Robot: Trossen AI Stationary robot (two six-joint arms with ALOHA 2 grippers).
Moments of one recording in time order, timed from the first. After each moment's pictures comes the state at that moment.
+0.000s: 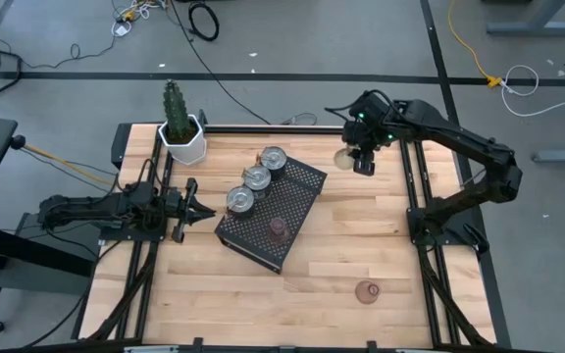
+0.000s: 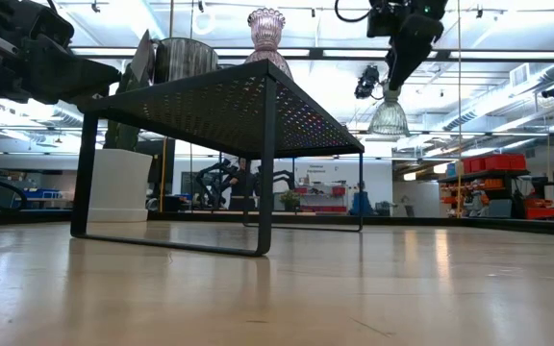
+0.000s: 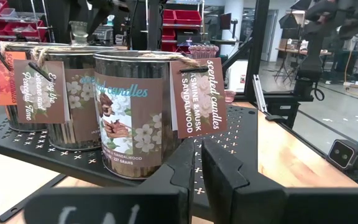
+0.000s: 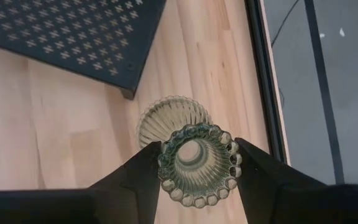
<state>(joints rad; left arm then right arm) 0.04 0.05 0.01 0.05 0.13 -0.03 -0.49 1.40 1.50 -1.20 0.01 -0.38</state>
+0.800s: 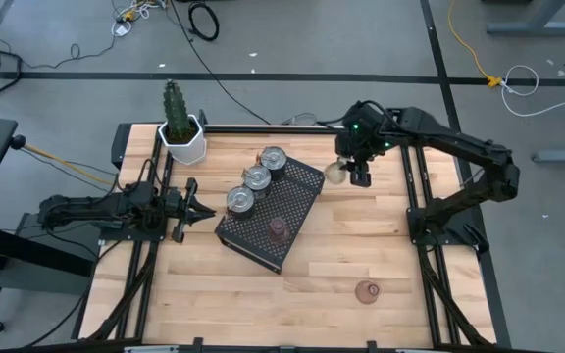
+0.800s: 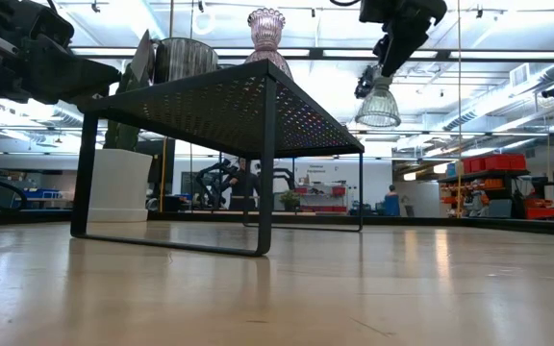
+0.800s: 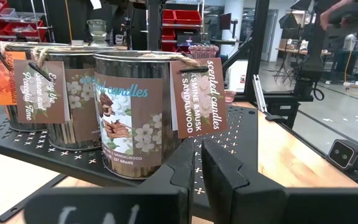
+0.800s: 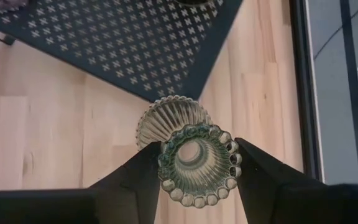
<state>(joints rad) 0.03 0.05 0.01 0.05 0.13 -0.03 -0.38 1.42 1.51 -1.18 -0.08 -0.37</state>
